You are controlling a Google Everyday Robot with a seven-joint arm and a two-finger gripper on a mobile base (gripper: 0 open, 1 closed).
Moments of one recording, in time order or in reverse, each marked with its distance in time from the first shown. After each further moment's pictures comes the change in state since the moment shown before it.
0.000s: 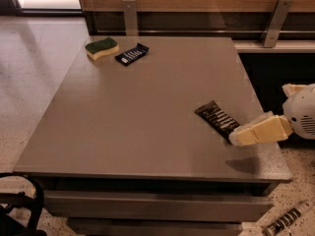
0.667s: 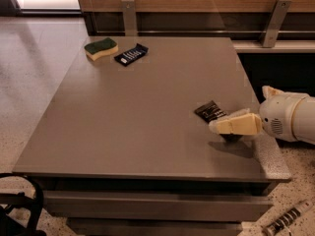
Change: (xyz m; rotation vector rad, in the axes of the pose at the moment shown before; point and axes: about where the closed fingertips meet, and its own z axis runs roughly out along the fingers) arm -0.017 -0.007 0.055 0.009 -0.234 0.095
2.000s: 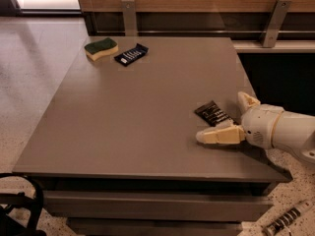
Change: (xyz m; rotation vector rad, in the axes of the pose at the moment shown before) arm 0.013 0.025 0.045 -0.158 -0.158 -0.068
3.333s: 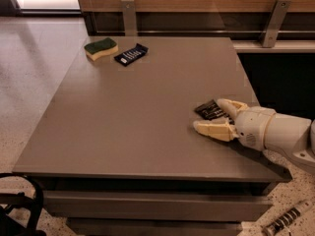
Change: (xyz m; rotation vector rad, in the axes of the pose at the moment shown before) arm 0.010 0.011 0.016 -0.029 0.008 0.002
